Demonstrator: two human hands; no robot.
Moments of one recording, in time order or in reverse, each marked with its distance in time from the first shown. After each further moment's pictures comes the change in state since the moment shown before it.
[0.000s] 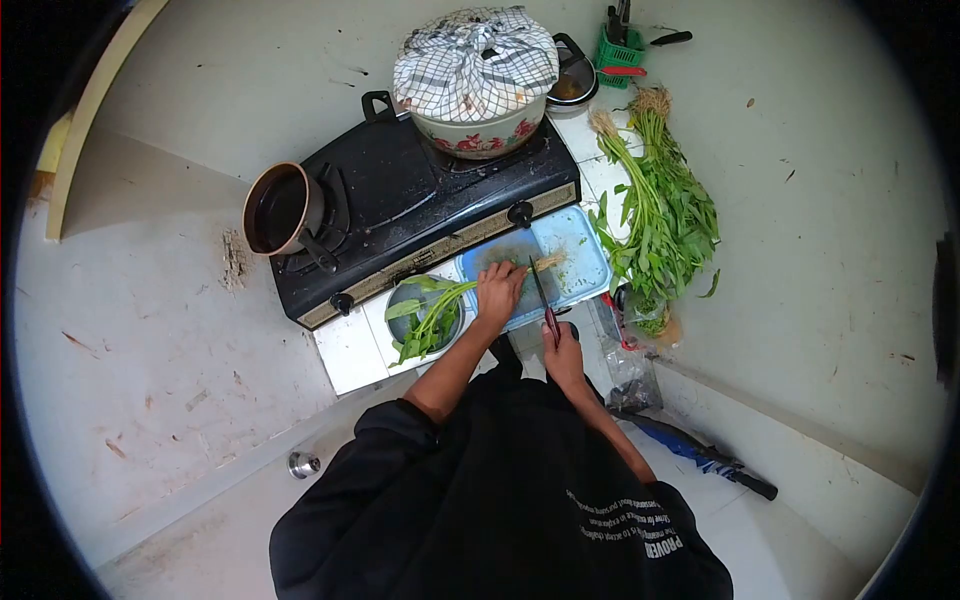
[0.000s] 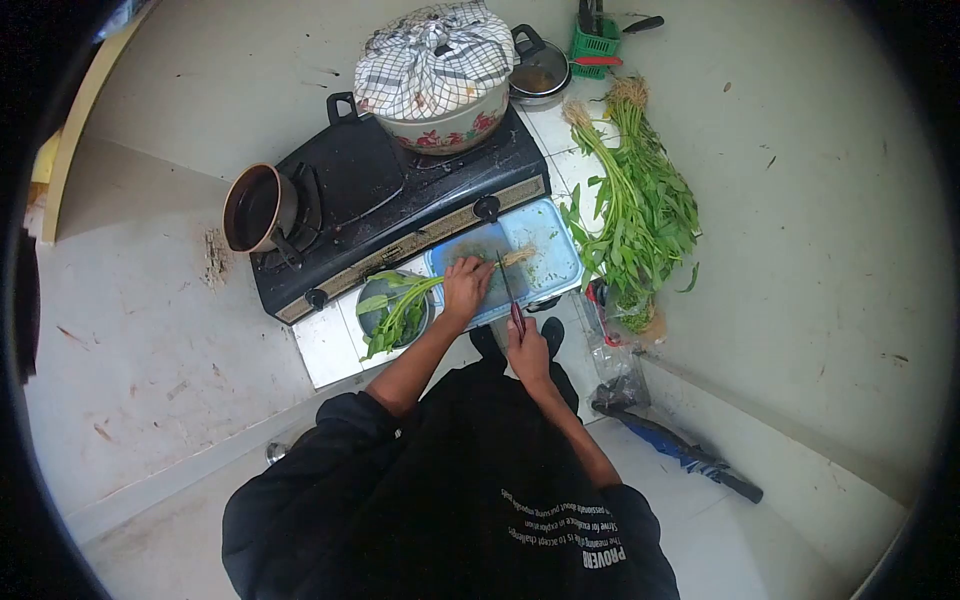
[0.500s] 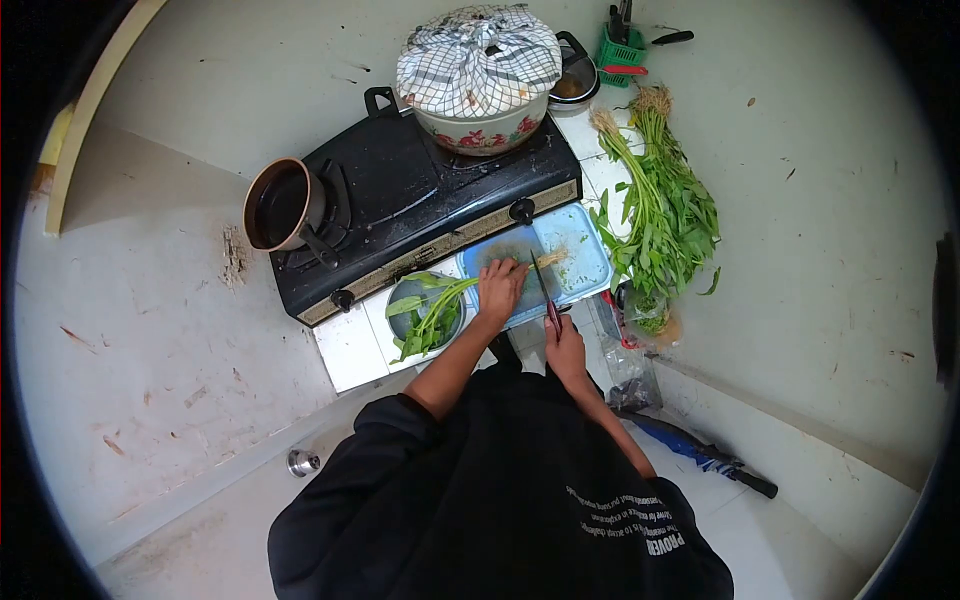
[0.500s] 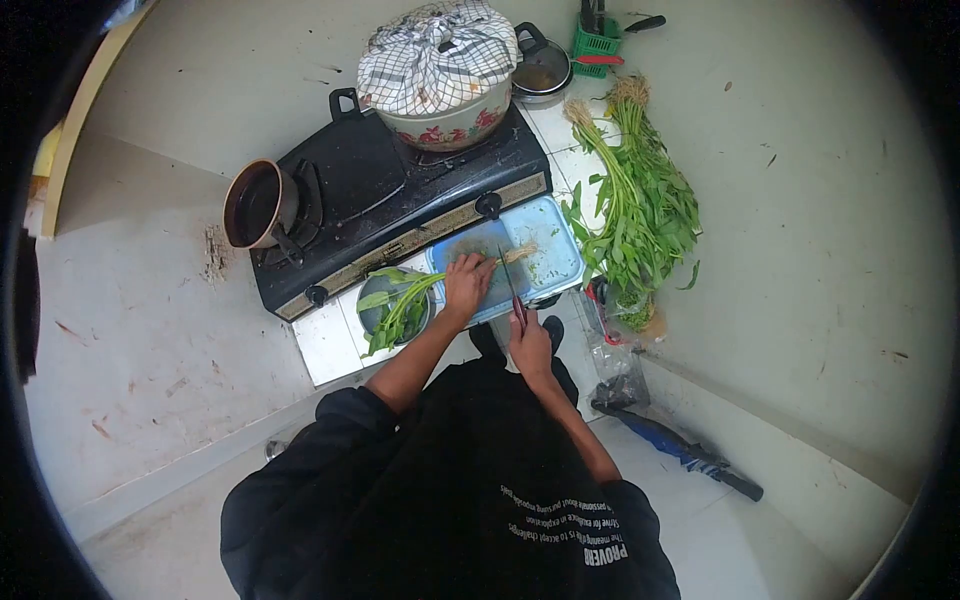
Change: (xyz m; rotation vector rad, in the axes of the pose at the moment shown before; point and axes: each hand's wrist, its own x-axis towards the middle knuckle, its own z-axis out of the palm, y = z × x) left_hand -0.001 -0.002 0.003 -0.003 0.006 0.018; right_hand 0.007 -0.002 -0.001 -0.107 0.000 -0.022
